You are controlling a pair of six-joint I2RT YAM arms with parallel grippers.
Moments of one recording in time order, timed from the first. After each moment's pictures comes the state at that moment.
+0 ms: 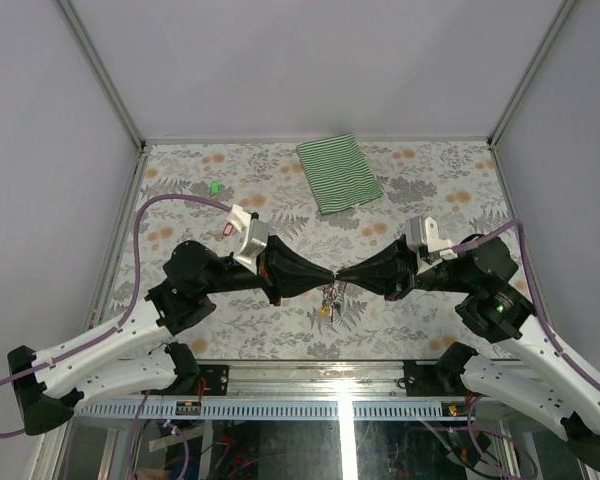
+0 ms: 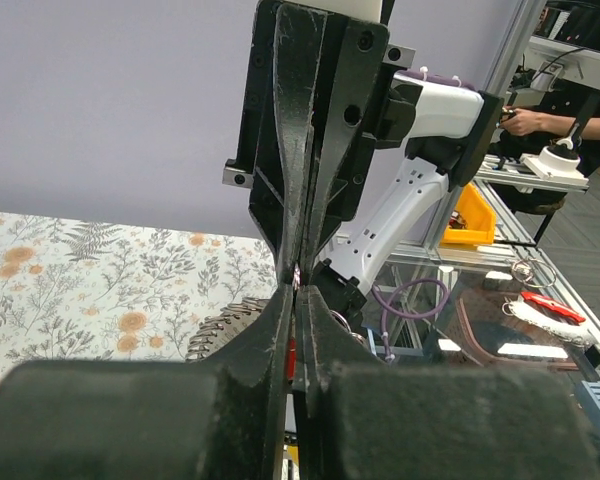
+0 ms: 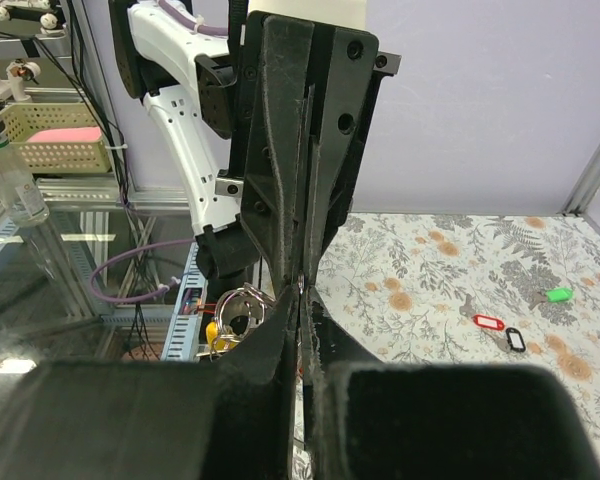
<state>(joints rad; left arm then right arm) -0.97 0.88 0.81 0.39 0.55 -0.31 0.78 0.71 0.87 0.07 -0.75 0.10</state>
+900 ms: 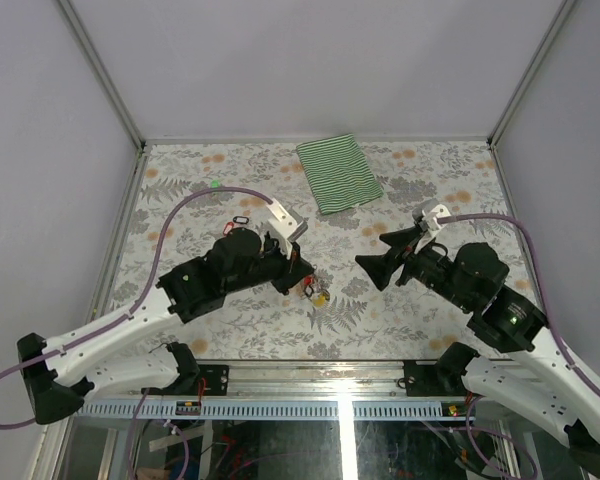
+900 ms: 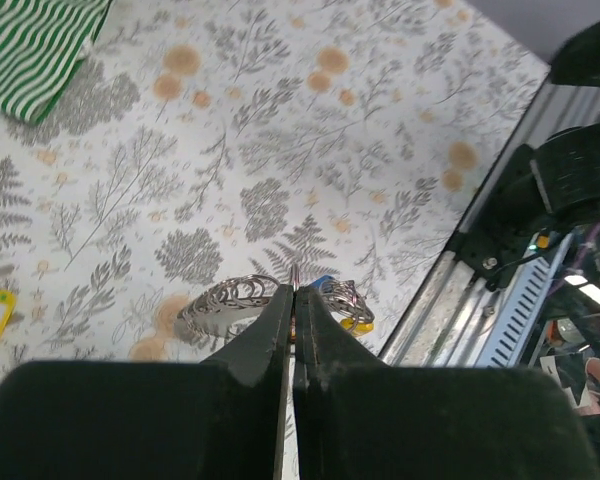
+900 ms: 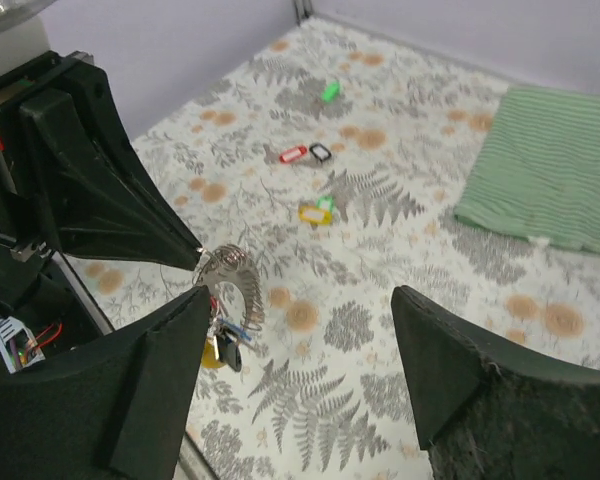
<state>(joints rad) -0.97 0.99 0.94 -0.30 0.09 -0.24 0.78 0.63 0.85 -0.30 -0.05 0.16</state>
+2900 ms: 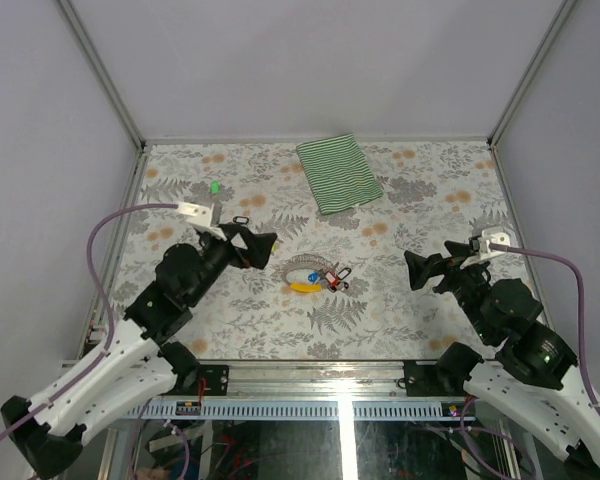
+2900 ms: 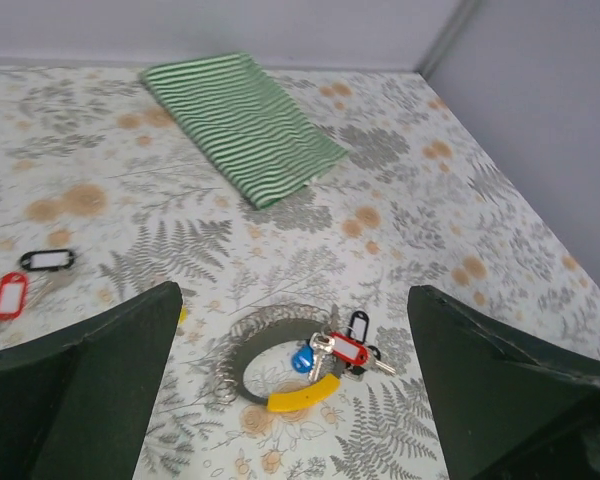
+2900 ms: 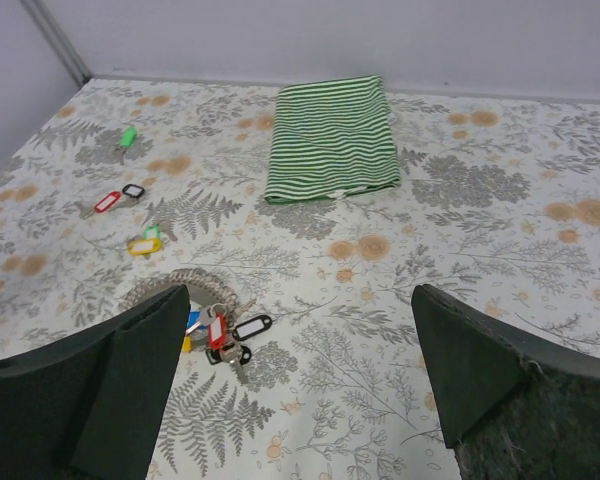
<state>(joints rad) -0.69 0.72 0.65 0.00 -0.14 -0.35 0.78 0.35 0.76 -0.50 0.43 0.19</state>
